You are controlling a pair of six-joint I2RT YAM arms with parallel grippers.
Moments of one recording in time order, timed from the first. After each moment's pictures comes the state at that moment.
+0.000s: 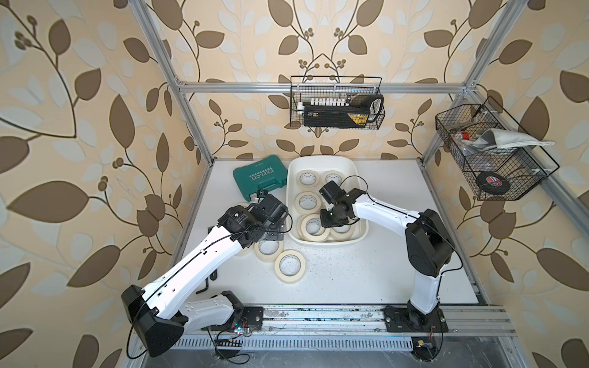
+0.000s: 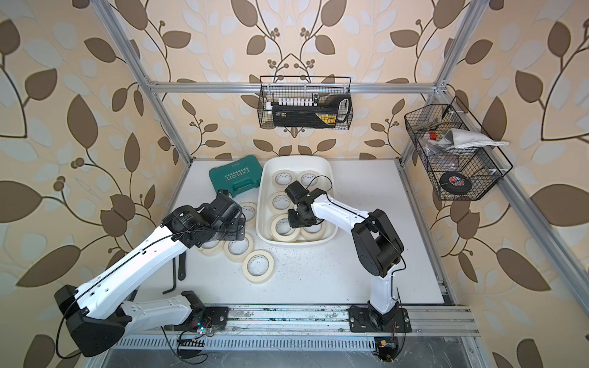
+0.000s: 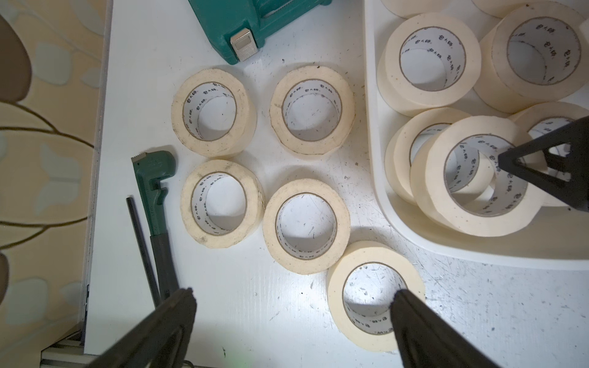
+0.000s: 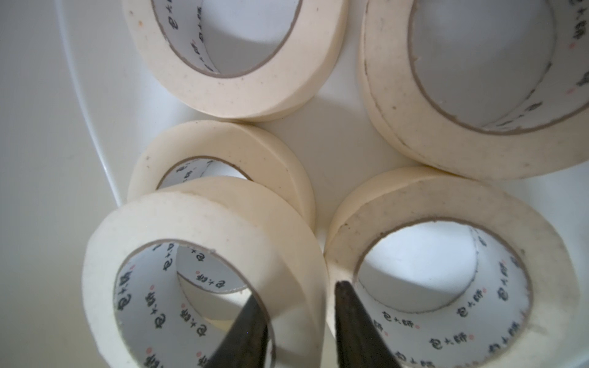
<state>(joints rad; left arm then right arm) -0.74 1.16 1.23 -1.24 -0.41 -0.63 0.65 1.91 1.45 -0.76 -0.01 0.51</state>
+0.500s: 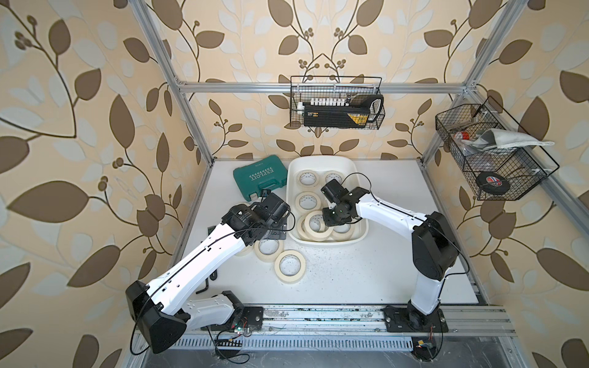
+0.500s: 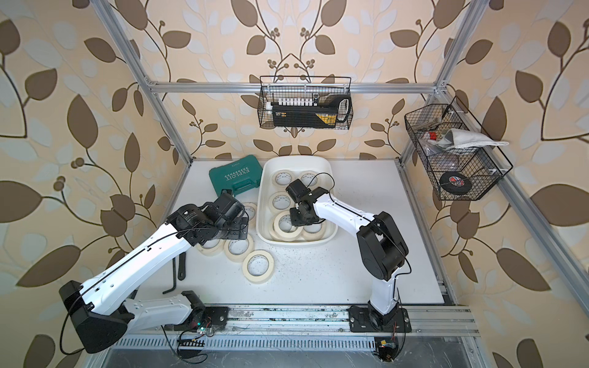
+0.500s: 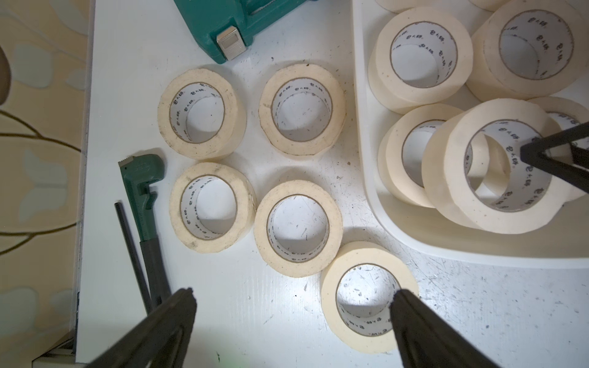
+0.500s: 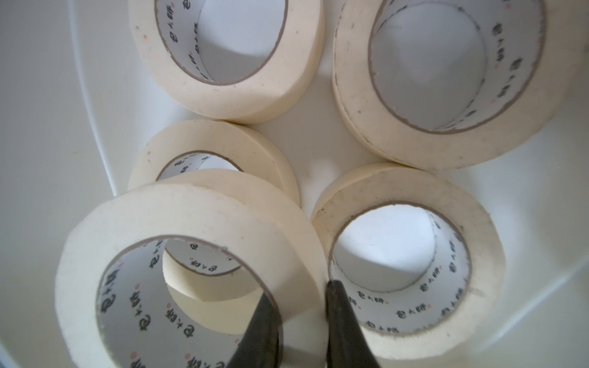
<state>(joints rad) -0.74 1.19 1.23 -1.20 -0.36 -0.59 0.65 1.83 1.45 -0.83 0.05 0.48</state>
